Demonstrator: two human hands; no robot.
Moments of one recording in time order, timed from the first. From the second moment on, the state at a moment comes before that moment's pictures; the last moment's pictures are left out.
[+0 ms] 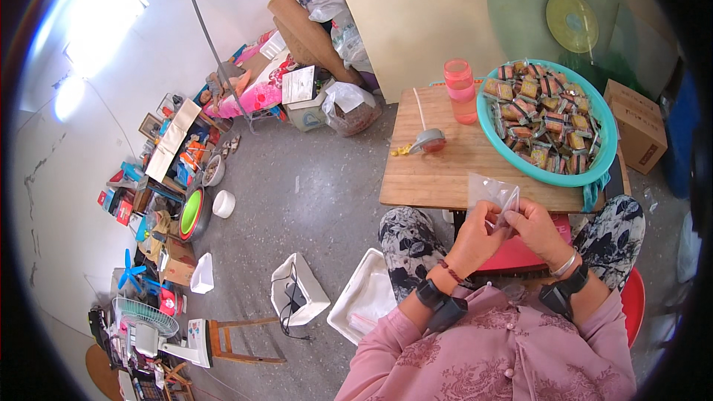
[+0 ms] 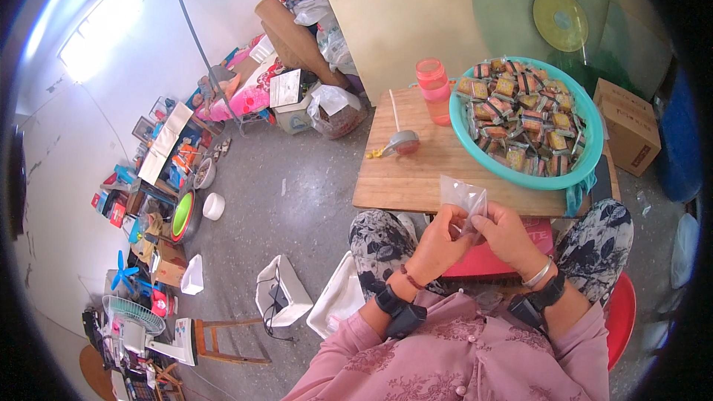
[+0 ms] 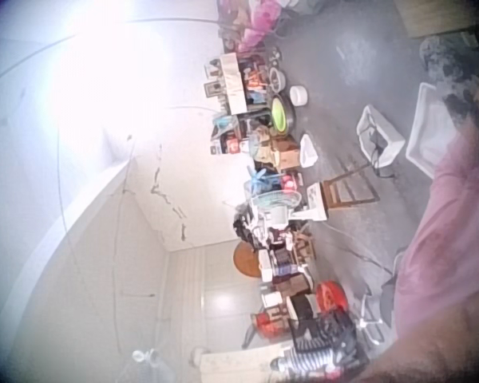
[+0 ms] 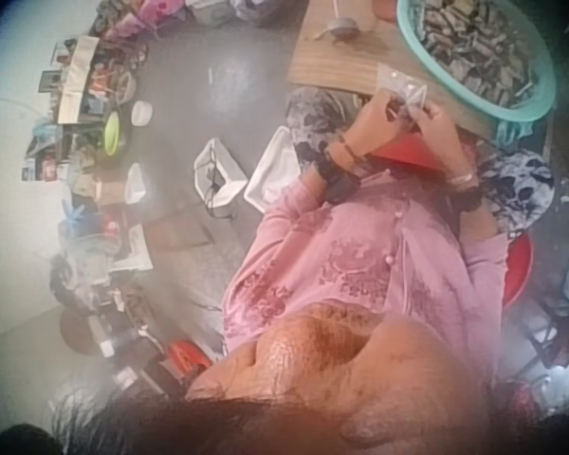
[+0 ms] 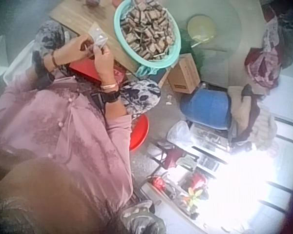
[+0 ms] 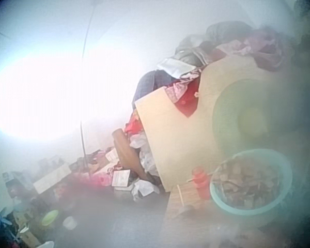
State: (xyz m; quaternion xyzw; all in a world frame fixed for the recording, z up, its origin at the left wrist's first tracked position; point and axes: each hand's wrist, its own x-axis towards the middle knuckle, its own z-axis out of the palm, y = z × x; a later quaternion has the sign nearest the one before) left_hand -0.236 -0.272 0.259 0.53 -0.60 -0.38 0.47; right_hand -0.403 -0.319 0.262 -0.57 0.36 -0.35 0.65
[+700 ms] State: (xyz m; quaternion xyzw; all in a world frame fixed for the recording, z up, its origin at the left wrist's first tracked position) left_hand -0.217 -0.275 0.273 0.60 -0.58 -0.23 0.50; right_hand -0.406 -0.323 0.254 -0.63 0.47 -0.37 0.49
